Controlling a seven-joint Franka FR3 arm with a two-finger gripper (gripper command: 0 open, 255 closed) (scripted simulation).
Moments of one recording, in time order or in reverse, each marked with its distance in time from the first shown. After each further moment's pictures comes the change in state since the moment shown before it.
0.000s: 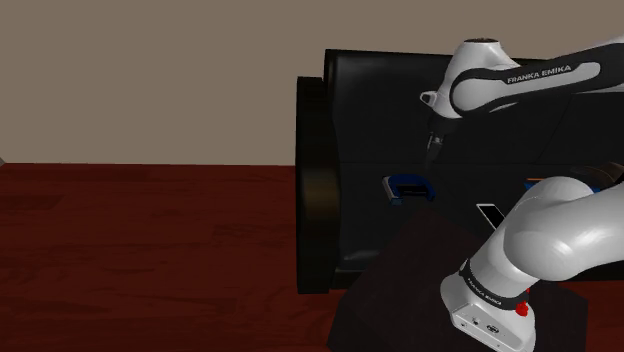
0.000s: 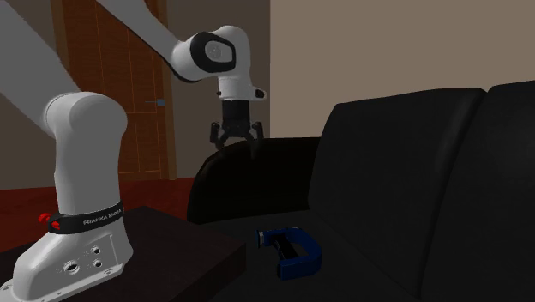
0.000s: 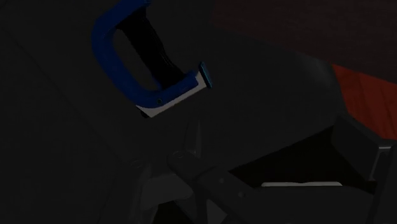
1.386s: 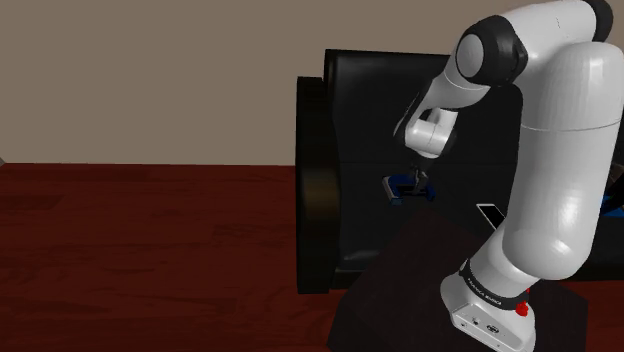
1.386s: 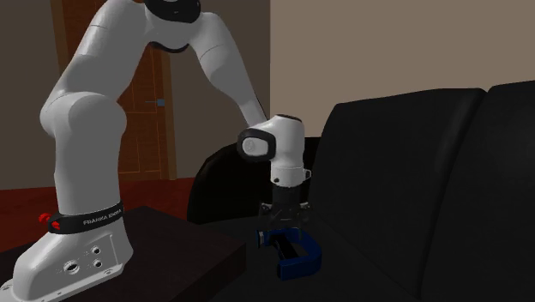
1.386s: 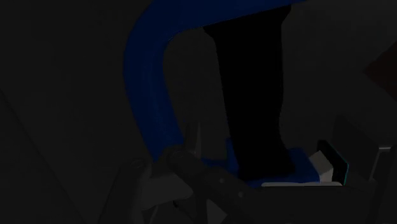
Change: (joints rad) arm -0.012 1.091 -0.095 0.308 1.048 0.551 -1.313
